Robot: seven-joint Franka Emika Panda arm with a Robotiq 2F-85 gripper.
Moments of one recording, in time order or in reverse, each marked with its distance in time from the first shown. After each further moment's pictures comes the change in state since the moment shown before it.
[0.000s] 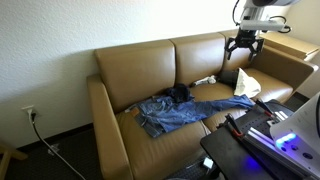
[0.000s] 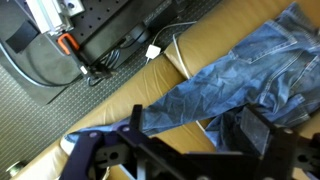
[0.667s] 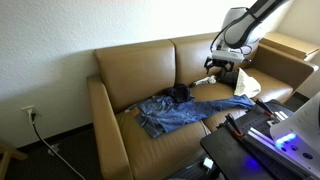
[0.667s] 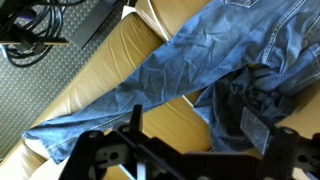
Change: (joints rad) arm 0.014 0.498 0.035 0.058 -0.109 0.578 0.226
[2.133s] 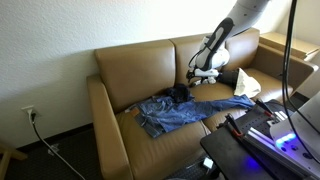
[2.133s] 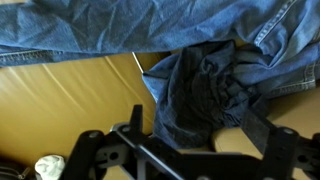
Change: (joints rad) arm 0.237 0.600 -0.190 0.415 0.155 0.338 -0.428
